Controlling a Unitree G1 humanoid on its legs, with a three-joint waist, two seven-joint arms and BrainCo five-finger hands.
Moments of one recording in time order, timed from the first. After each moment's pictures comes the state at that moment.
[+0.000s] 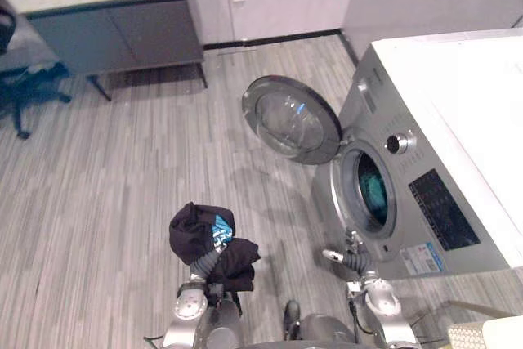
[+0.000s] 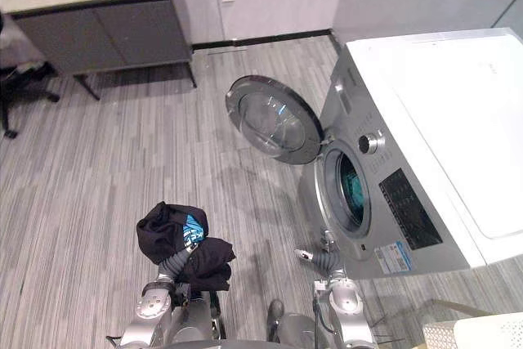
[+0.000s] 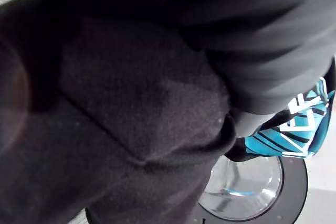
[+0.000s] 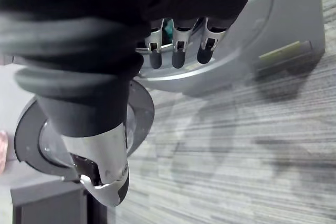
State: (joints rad) left arm 0.16 0.05 -0.02 0.50 0.06 -0.14 0.11; right arm 0.14 -0.05 -0.02 0.49 -0.02 -0.11 -0.07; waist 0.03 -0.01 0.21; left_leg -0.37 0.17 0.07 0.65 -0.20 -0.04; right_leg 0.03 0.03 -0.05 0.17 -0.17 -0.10
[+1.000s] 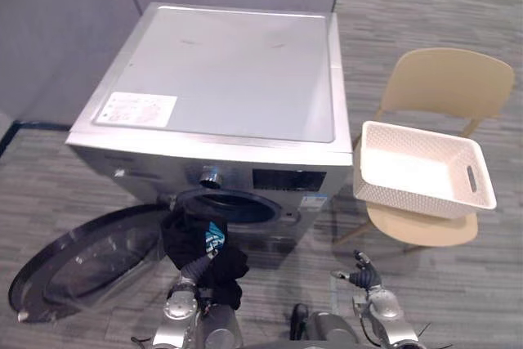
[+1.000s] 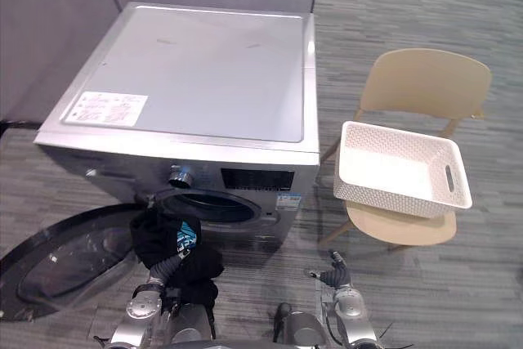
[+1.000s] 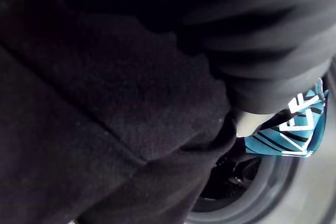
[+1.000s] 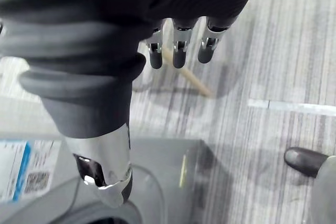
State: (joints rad) left arm 0.10 0.12 -0.01 0.59 0.07 -0.11 0.11; right arm 0.03 -0.10 -0.07 0.79 -0.09 -0.09 -0.12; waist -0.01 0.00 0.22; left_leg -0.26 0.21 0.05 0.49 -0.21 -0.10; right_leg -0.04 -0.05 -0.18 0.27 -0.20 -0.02
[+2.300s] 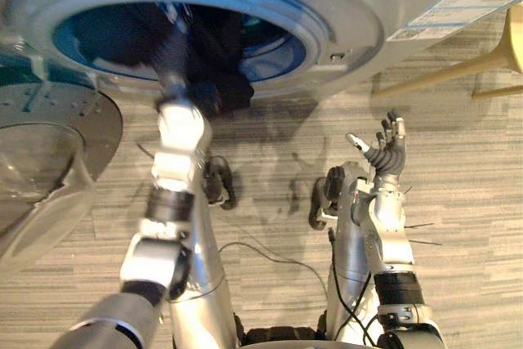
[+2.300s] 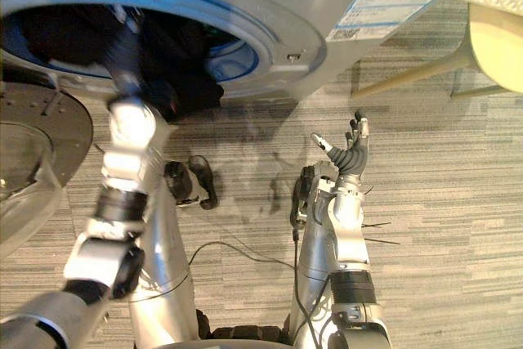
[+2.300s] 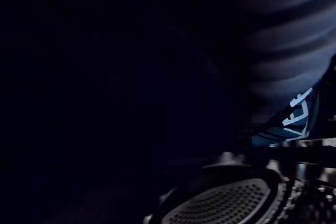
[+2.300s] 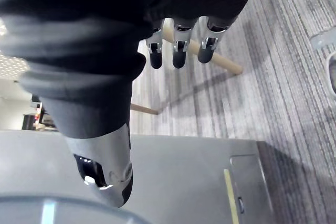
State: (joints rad) left arm -0.98 0.35 -0.01 0.23 -0.15 -0.12 0.49; right arm -0.24 -0.01 -0.11 0.05 0.06 -0.19 -0.33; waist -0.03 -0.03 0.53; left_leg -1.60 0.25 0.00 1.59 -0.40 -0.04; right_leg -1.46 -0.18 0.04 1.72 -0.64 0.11
